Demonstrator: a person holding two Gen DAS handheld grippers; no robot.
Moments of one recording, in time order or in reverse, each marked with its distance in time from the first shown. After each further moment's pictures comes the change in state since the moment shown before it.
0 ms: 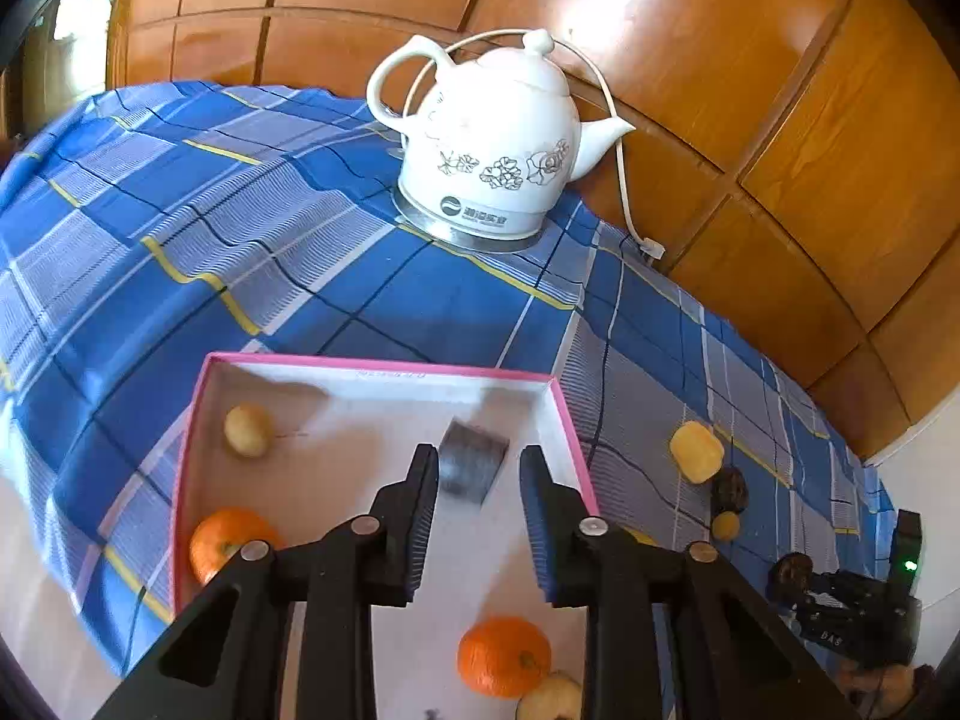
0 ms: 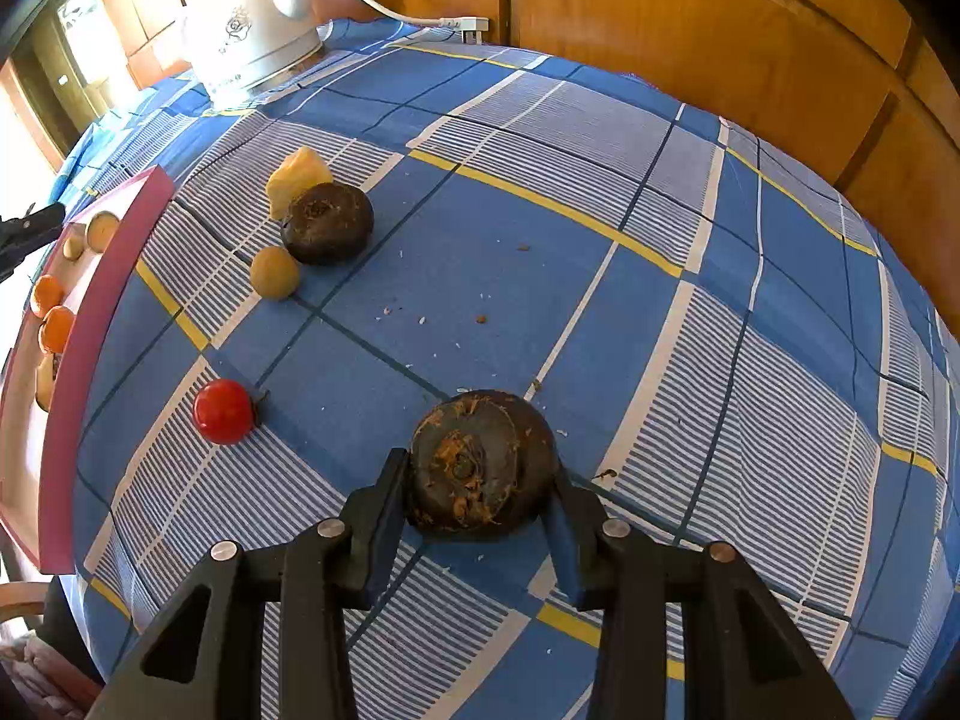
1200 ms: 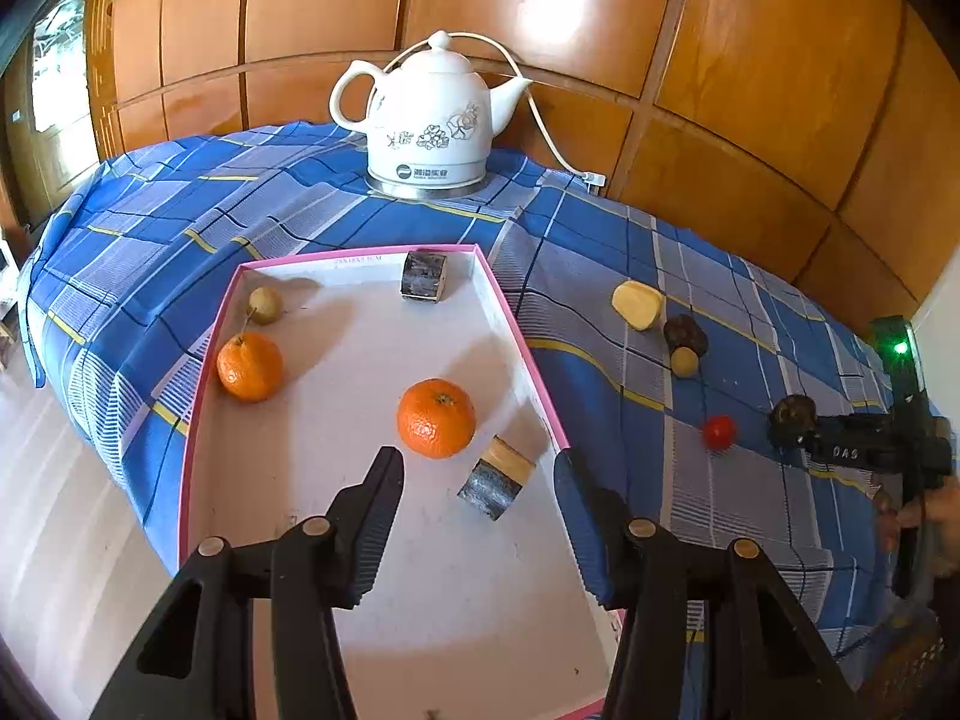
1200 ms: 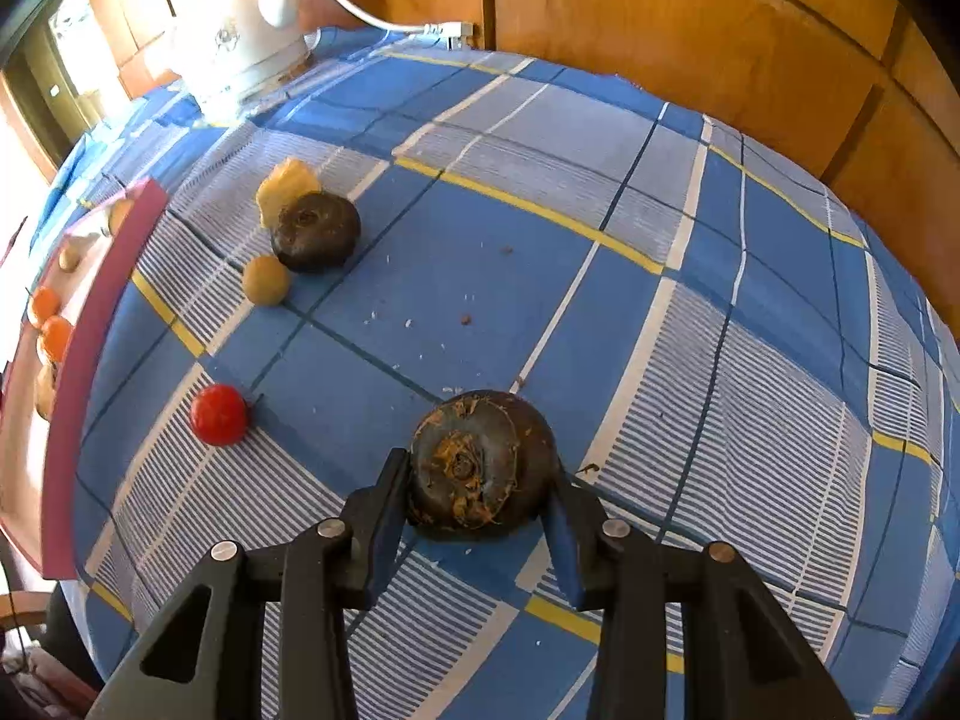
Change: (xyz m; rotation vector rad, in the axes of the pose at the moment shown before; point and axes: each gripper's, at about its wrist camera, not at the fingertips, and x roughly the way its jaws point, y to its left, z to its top) left arm -0.061 -0.055 -0.107 0.178 -0.032 0.093; right arm -0.010 -0.006 -0.003 0.031 -0.020 -0.002
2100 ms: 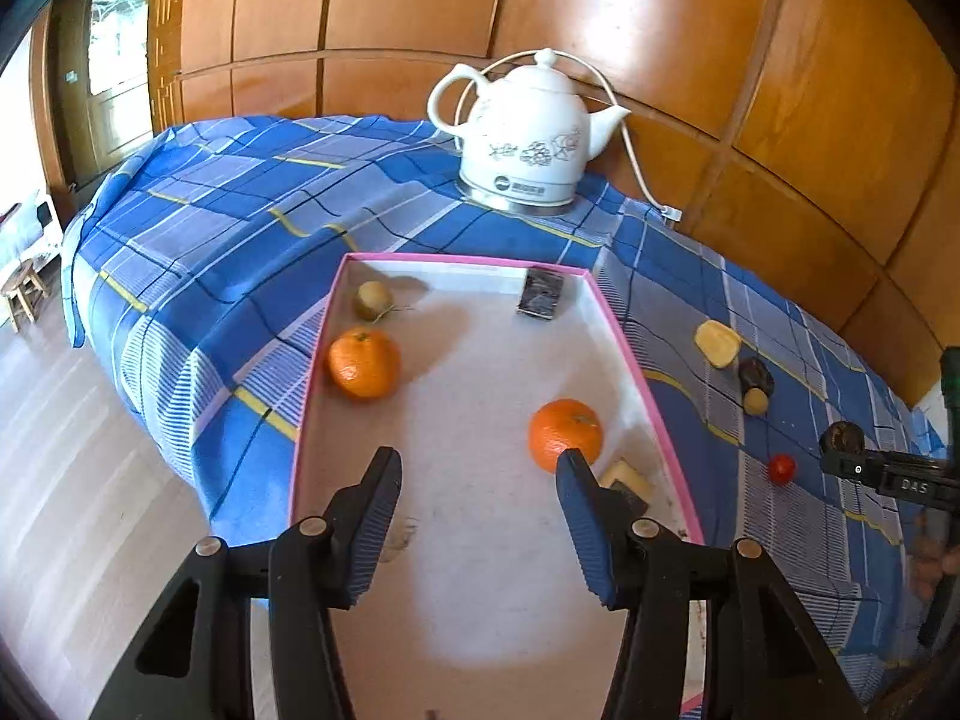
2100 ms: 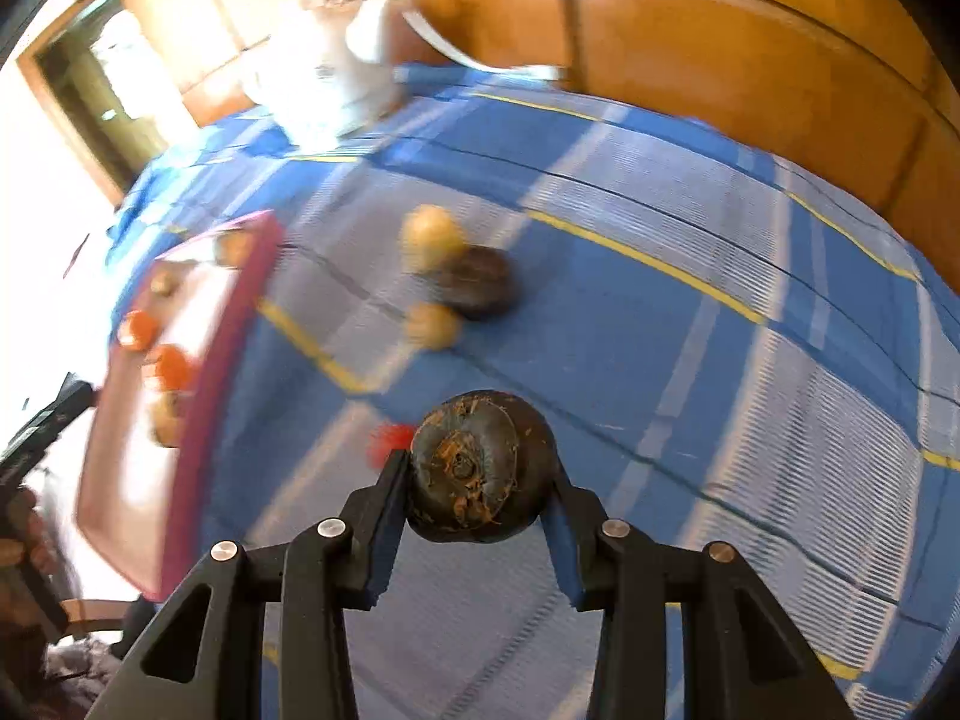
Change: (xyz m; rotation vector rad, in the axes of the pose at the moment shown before) left arm -0.004 0.059 0.000 -0.119 -0.028 0.077; right arm -0.028 0.057 0.012 -0.028 -0.053 0.193
